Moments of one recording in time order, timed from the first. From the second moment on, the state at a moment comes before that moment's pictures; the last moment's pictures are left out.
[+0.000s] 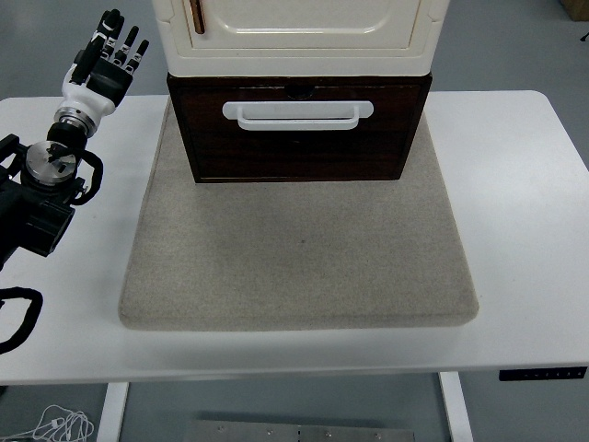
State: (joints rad) left arm -0.96 0.23 -0.80 -0.30 -0.47 -0.43 -0.12; right arm -0.03 0.00 0.13 0.15 -0.02 0.07 -0.10
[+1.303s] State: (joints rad) left arm -1.12 0.37 -0.79 -0.30 -0.38 -0.43 -0.12; right arm -0.03 0.00 0.13 0.15 -0.02 0.07 -0.10
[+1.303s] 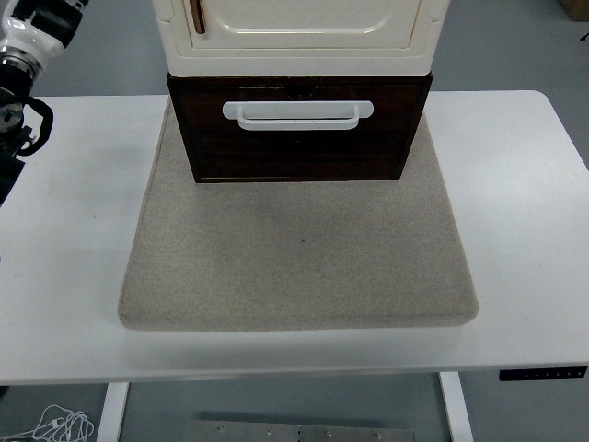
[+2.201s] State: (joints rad) left arm -1.51 0.75 -0.79 -0.95 0.00 -0.32 -0.11; right arm -0.03 0.00 0.13 0.15 -0.02 0.07 -0.10
